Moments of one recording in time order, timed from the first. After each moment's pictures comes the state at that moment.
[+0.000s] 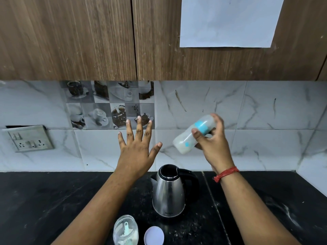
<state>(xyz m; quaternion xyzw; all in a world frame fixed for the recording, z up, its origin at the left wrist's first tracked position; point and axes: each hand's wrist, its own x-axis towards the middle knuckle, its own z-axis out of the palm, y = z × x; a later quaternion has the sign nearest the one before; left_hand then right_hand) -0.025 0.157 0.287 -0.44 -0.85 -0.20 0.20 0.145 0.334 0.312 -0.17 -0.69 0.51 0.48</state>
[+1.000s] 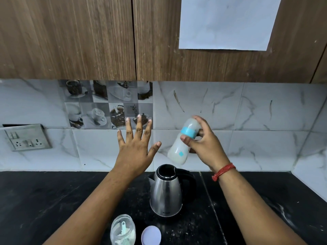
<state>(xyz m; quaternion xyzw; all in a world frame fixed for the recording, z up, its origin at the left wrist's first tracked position) -0.026 0.155 0.290 -0.44 -0.85 -0.19 0.21 0.142 0.329 0.316 -0.15 -0.73 0.49 0.44</state>
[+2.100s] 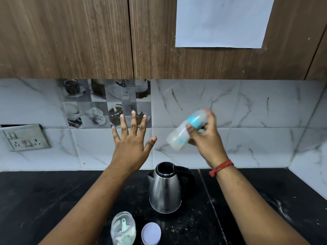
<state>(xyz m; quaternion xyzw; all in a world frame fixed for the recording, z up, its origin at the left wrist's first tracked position) -0.027 0.150 0.297 -0.43 -0.85 -0.20 0.21 0.147 0.323 0.324 -0.15 -0.69 0.52 0.49</state>
